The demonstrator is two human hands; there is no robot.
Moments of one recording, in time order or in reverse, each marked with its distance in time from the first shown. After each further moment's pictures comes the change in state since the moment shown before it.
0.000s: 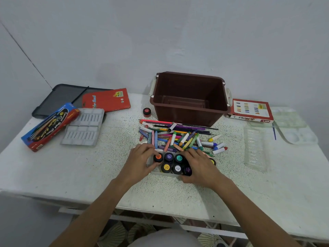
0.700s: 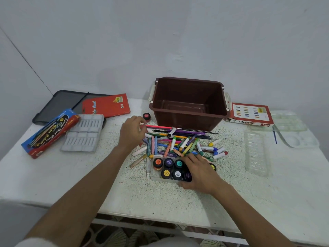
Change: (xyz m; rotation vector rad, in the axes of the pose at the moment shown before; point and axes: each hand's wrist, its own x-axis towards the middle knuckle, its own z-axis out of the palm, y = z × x) left_hand 0.103 -0.040 -0.033 0.052 0.222 -0.193; right_hand 0.000 -0.002 -0.002 0.009 -0.001 0.001
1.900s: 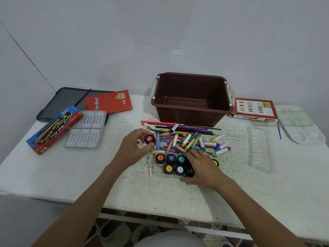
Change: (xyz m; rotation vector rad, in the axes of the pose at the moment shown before) left_hand -0.065 0.028 -0.034 -0.326 -0.213 -0.097; right_hand 0.001 0.002 0.001 -0.013 -0.003 -0.003
